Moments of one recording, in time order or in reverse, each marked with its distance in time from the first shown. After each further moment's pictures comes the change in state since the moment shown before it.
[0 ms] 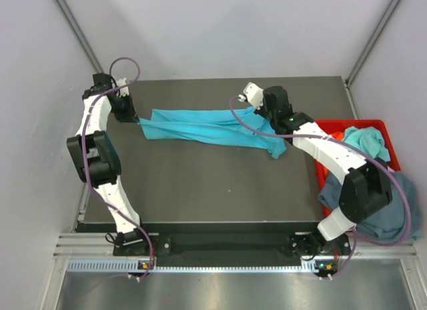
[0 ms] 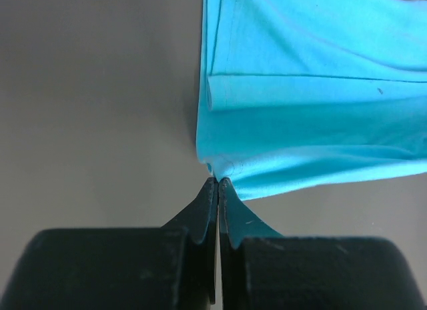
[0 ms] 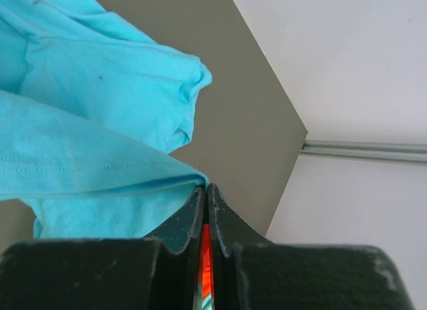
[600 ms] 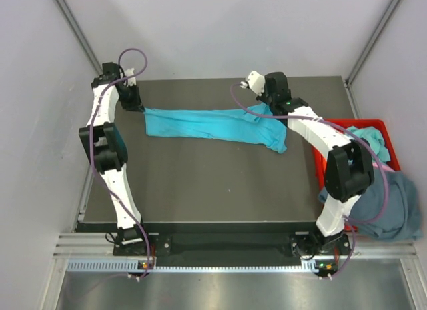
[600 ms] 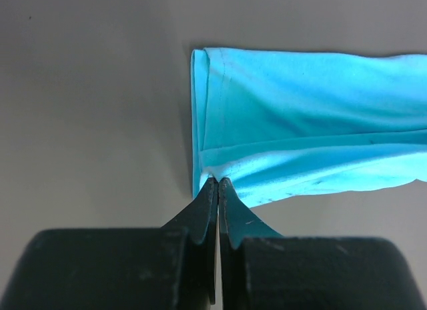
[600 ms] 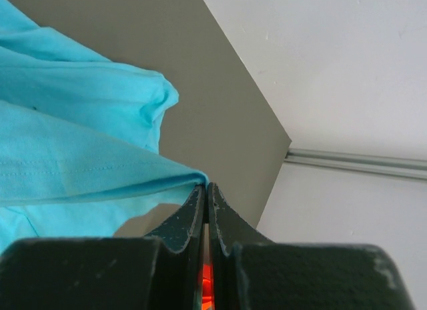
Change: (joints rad) left arm -0.050 0.277 0.386 -0.095 -0.007 0.007; right arm -0.097 0.226 0.203 0.038 -0.032 -0.088
